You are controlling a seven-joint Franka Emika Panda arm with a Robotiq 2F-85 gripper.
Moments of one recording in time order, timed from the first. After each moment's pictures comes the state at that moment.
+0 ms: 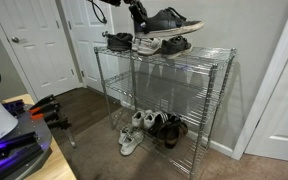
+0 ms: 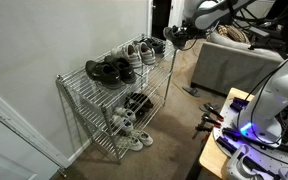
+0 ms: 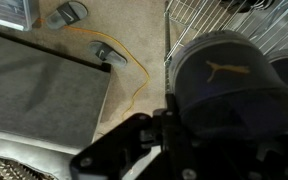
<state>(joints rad) -0.14 -0.07 -0.08 -2.26 -0.54 2.36 1.22</state>
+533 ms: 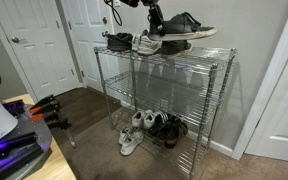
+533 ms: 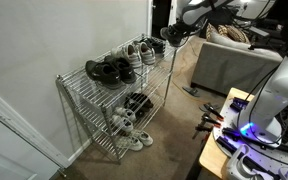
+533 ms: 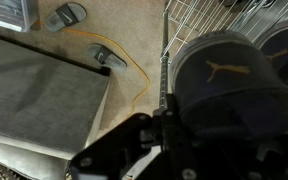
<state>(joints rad) -0.14 0.14 -0.14 -2.02 -0.43 2.31 1.09</state>
